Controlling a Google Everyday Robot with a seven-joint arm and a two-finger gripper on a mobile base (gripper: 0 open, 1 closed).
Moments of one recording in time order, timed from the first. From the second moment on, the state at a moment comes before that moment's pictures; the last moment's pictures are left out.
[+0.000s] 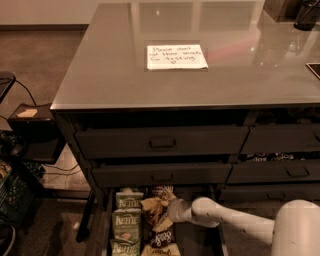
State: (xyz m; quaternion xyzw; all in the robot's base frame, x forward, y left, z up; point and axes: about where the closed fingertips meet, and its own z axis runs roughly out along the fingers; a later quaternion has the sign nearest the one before) arm 0.544 0.005 0.244 -0.57 0.69 0.20 0.39
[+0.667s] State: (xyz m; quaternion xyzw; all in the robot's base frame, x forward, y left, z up) arm 0.560 -0.003 0.205 -0.56 0.72 0.21 0.35
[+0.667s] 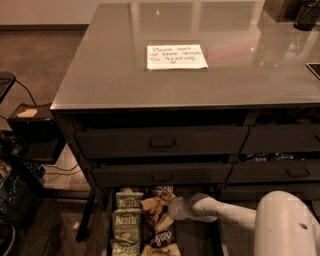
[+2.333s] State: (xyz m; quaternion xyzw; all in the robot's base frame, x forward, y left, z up) arm 0.516 -0.018 0.204 -0.53 0.74 0.29 0.30
